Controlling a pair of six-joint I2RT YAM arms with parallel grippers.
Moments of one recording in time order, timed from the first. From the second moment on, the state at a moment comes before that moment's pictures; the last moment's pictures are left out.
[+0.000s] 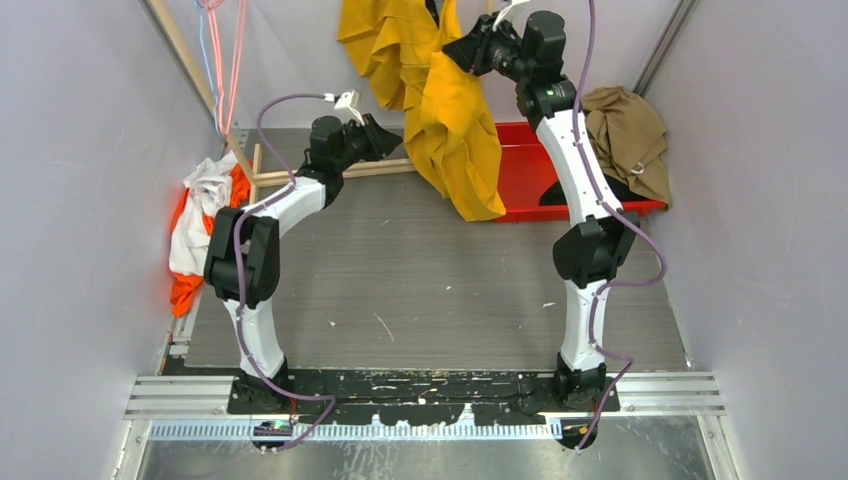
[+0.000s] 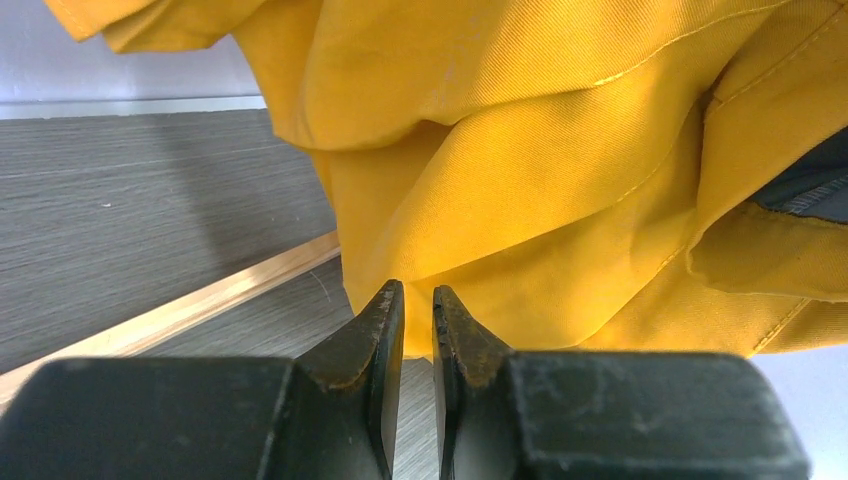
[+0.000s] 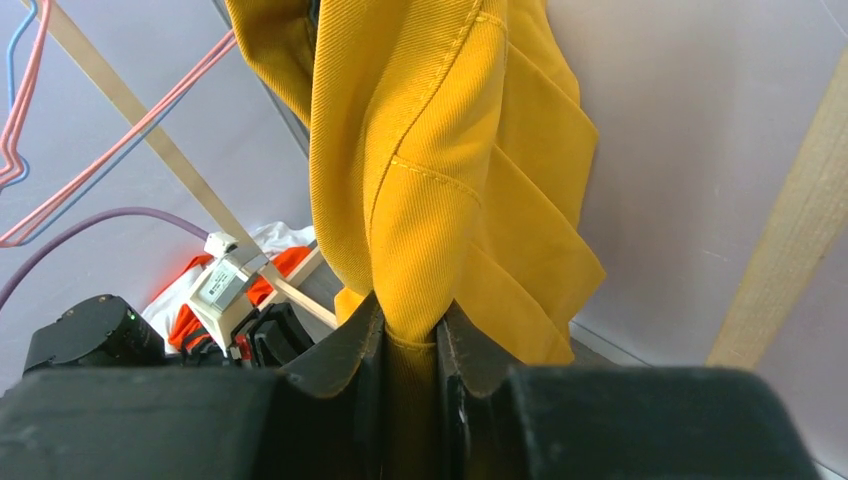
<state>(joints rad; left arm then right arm) -0.30 1.95 1.41 0.43 0.38 -0.52 0.25 2.11 2.38 -0.21 -0.53 0.29</state>
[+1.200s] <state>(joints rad) -0.27 1.88 1.36 0.43 0.39 -0.50 0.30 1.95 1.85 0.52 -0.36 0.56</state>
